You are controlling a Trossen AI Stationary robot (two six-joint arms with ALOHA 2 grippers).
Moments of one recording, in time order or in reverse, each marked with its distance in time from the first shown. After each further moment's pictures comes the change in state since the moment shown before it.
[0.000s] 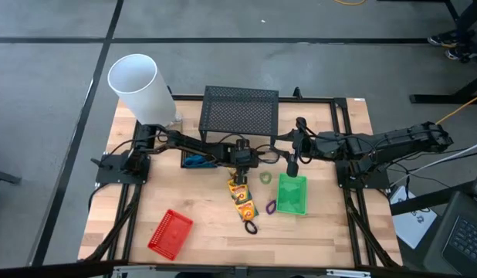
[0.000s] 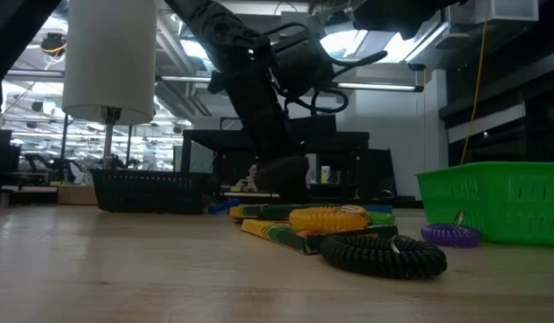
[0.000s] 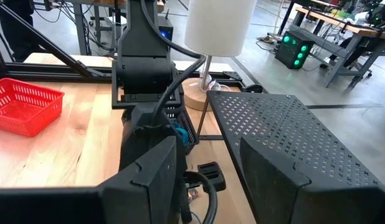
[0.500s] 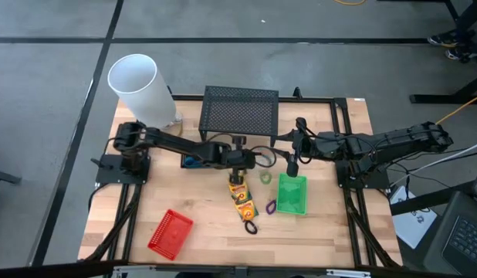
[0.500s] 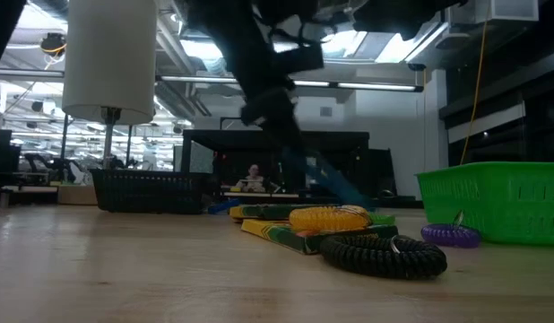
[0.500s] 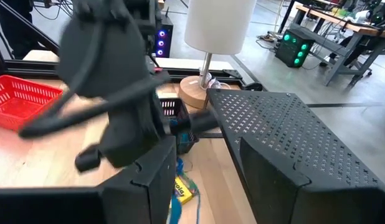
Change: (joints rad) left arm -0.069 -0.216 0.001 -0.160 -0.188 0.033; right arm 0.000 0.000 0.000 -0.009 0.000 0.000
